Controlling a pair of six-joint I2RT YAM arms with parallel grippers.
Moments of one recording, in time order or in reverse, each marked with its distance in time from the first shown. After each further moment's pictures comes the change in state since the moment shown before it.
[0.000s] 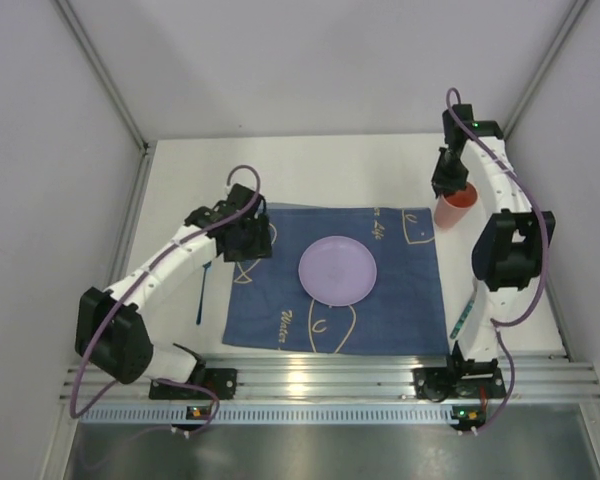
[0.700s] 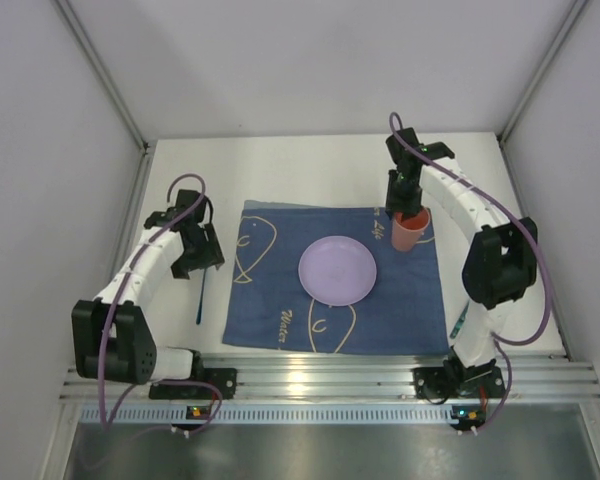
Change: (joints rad) left arm 0.404 -0.083 -0.112 -0.133 -0.084 0.064; right arm 0.305 -0.166 -0.250 0.085 -0.013 0.076
